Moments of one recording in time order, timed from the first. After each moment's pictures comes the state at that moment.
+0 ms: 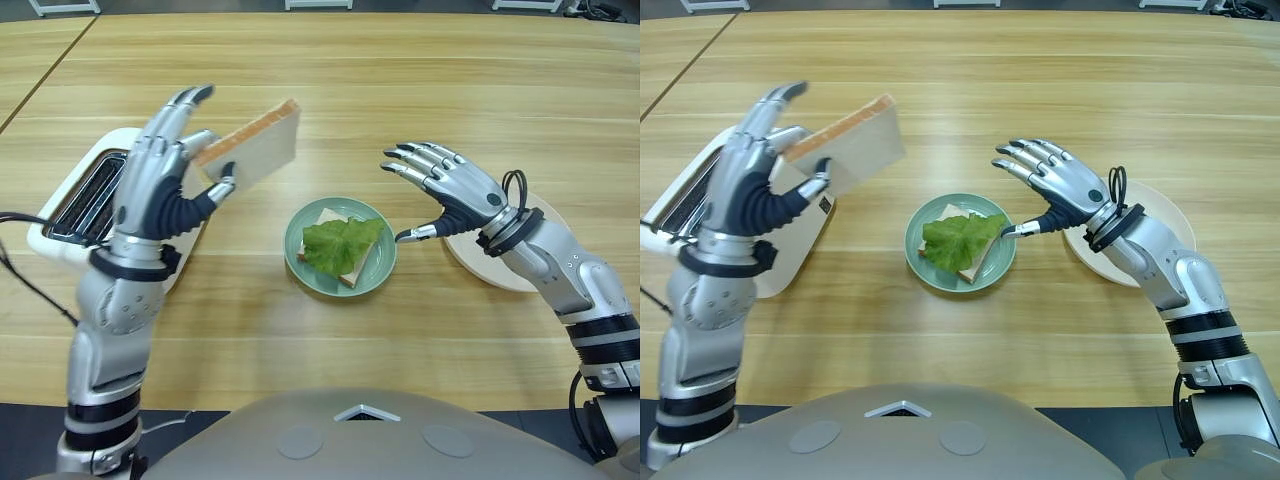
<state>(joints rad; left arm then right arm) 0.09 0.36 -0.01 -0.54 0.73 -0.20 -0.07 -0.13 -0.77 0.10 -0.01 -0.74 -0.57 -0.04</state>
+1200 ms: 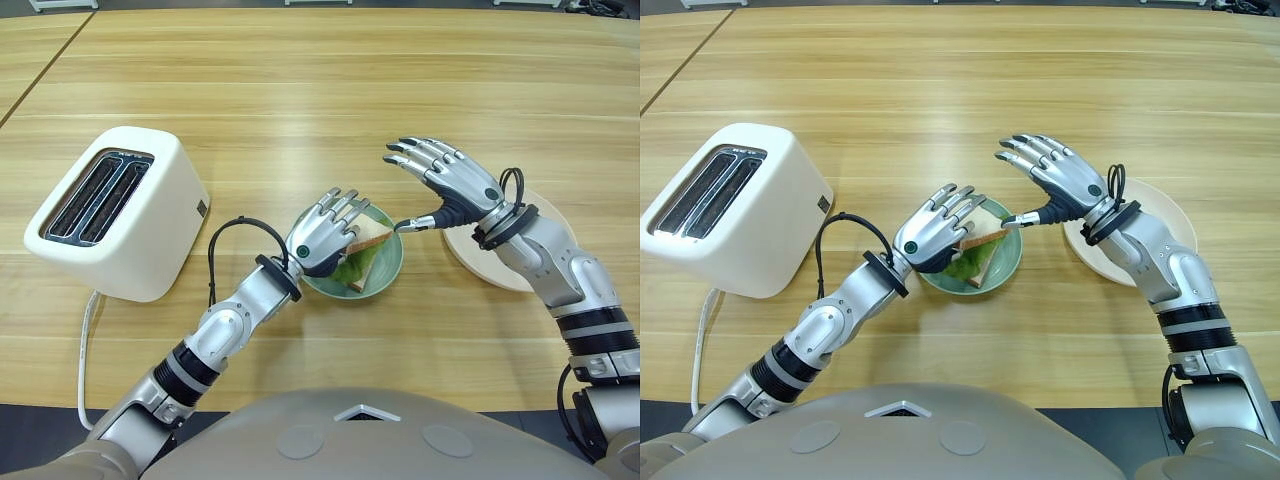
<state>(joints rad) -0.07 0.35 -0.64 -0.22 1.46 -0.05 -0.02 -0.17 -0.74 0.12 0.06 -0.73 -0.60 -0.04</state>
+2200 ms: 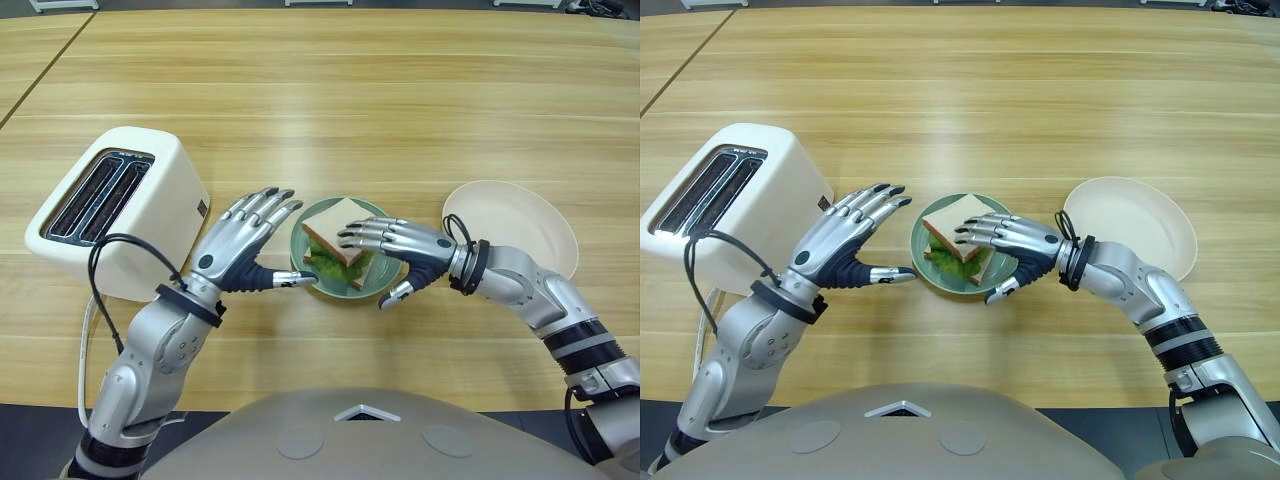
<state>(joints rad) 0.38 0.47 -0.13 -0.71 0.82 -0.07 -0.26 -0.09 -0.77 0.32 0.05 -0.52 -0.84 0.31</state>
